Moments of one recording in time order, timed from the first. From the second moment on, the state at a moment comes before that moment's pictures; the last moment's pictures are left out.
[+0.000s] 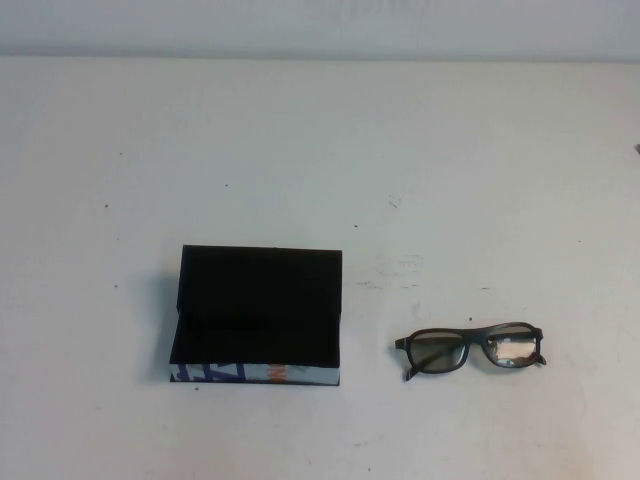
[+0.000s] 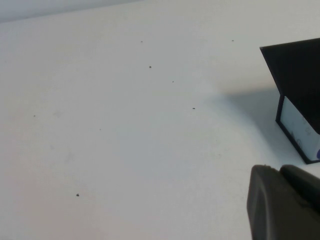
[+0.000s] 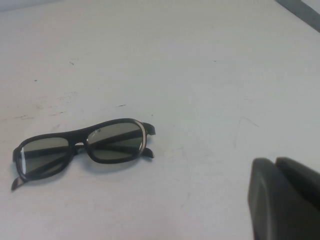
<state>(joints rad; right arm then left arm) 0.02 -0.01 0.03 0.23 0.36 -0.02 -0.12 -0.01 0.02 -0.15 0.36 0.26</state>
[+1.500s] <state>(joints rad) 0.02 0.26 -0.30 0.80 0.71 -0.09 -0.12 -0.01 0.02 -0.15 0.36 0.26</state>
